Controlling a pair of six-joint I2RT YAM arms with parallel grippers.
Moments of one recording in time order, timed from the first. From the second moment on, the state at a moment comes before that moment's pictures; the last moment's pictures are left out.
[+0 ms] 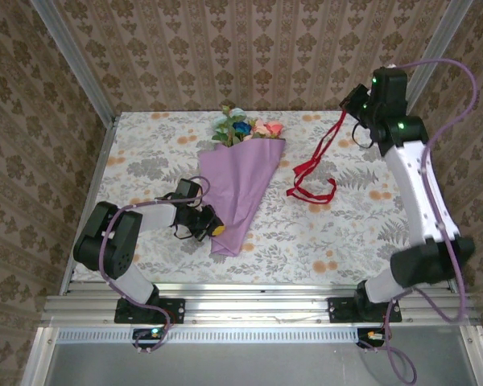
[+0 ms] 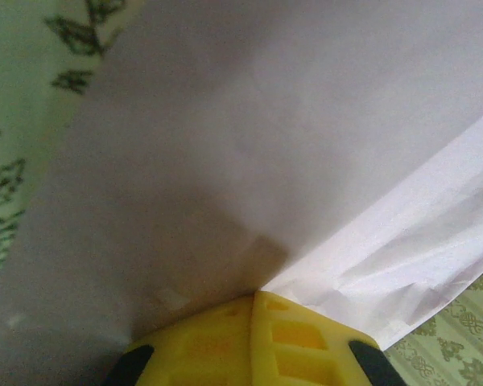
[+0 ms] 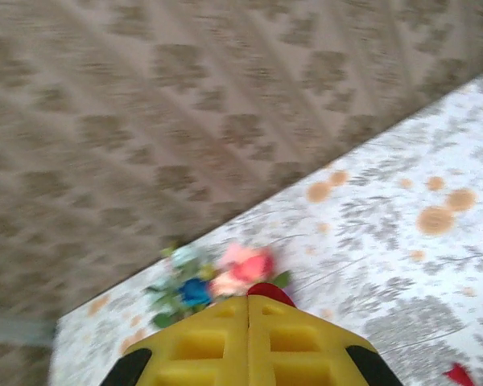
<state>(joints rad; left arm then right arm) -0.43 1.63 0.70 -0.24 0.60 -1.09 0.04 1.57 1.74 -0.65 0.05 0.68</state>
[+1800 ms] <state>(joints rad) -0.48 1.74 0.77 -0.16 0.66 -1.10 0.18 1.50 1.31 -0.88 0.23 0.80</state>
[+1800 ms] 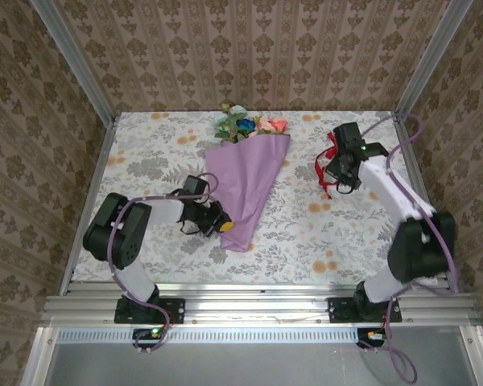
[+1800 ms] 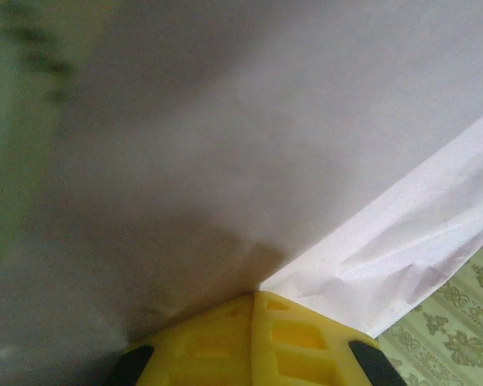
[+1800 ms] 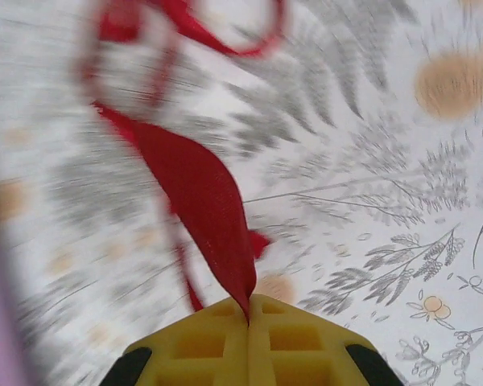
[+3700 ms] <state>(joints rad) -0.57 1.65 0.87 -0.08 0.49 -1.40 0.47 1.75 1.24 -0.64 -0.22 1.05</state>
